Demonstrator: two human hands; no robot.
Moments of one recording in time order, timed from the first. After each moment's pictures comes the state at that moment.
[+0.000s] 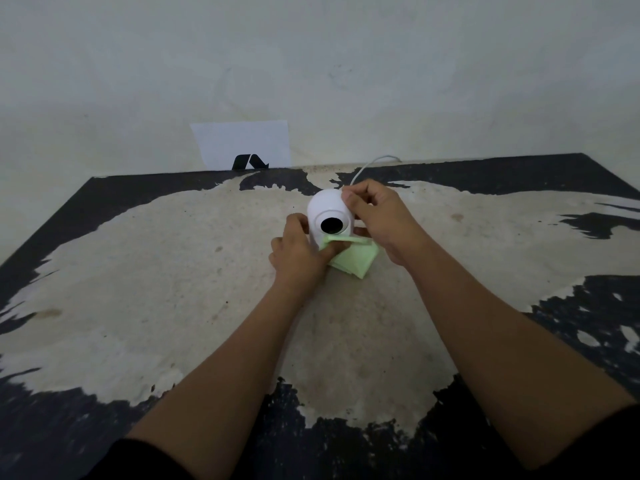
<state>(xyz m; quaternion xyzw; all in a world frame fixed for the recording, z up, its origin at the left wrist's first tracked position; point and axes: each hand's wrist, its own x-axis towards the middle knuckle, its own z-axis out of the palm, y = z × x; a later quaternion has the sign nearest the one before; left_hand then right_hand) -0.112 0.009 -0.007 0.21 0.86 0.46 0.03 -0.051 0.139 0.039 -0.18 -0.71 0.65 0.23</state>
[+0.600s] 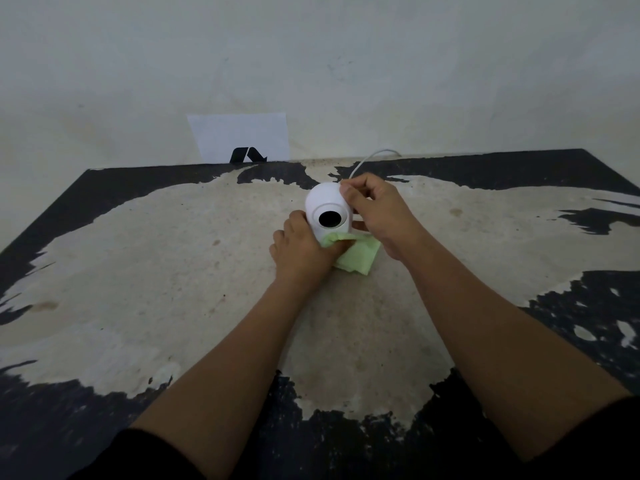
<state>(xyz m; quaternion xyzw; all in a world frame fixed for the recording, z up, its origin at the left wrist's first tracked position) -0.105 0.014 -0.008 0.22 0.90 0.38 0.00 -0.051 0.139 0.039 -0.19 -0.71 0.64 0.22</state>
